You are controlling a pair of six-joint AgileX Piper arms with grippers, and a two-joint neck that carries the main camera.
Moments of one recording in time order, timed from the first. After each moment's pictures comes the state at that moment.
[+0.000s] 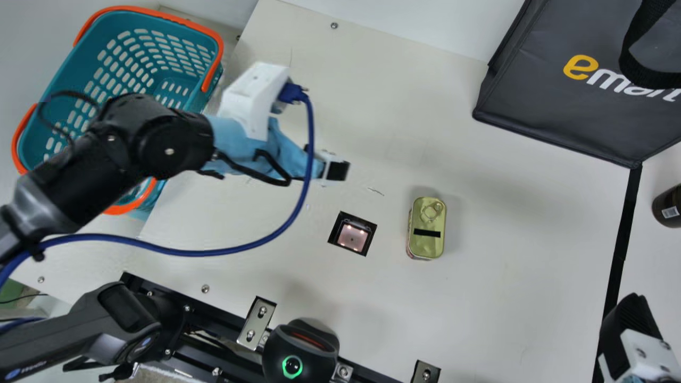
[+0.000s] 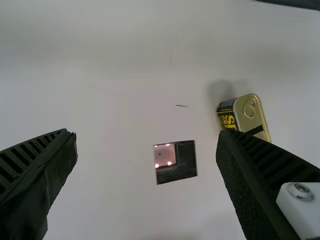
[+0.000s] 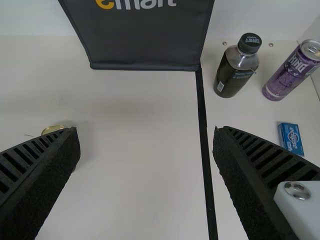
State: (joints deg) left arm -21.0 72.0 -58.7 -15.5 50.8 -11.6; right arm 0.7 42.6 -69.8 -0.8 69.4 0.0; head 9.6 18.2
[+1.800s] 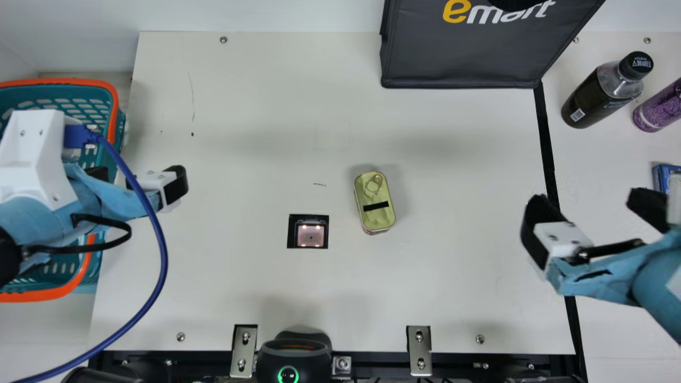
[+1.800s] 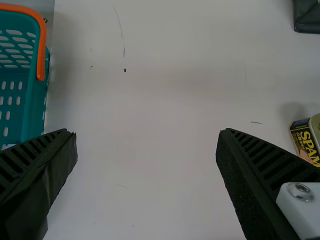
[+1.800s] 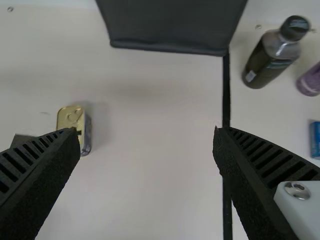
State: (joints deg) left arm -12.2 57.8 -56.1 -2.1 55.9 -10.3; right arm 4.7 46.3 -68.5 1.7 69.8 -1.0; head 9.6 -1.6
